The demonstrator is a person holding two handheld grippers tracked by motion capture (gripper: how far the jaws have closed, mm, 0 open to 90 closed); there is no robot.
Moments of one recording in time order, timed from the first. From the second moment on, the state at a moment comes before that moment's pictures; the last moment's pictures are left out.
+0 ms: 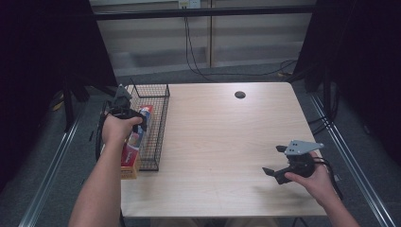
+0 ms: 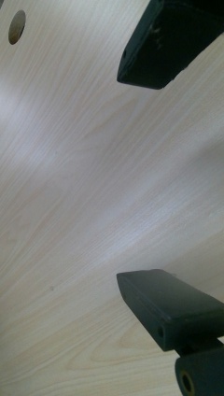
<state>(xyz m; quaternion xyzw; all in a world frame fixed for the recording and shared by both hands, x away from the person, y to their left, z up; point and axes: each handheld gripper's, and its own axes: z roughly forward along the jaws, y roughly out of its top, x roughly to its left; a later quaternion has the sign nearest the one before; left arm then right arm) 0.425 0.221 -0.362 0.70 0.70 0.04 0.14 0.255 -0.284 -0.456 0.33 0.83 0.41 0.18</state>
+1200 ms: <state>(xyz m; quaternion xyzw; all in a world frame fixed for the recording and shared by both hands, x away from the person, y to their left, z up) 0.418 0.188 -0.336 0.73 0.65 -0.01 0.21 0.255 -0.283 -0.457 0.33 0.83 0.41 0.18</state>
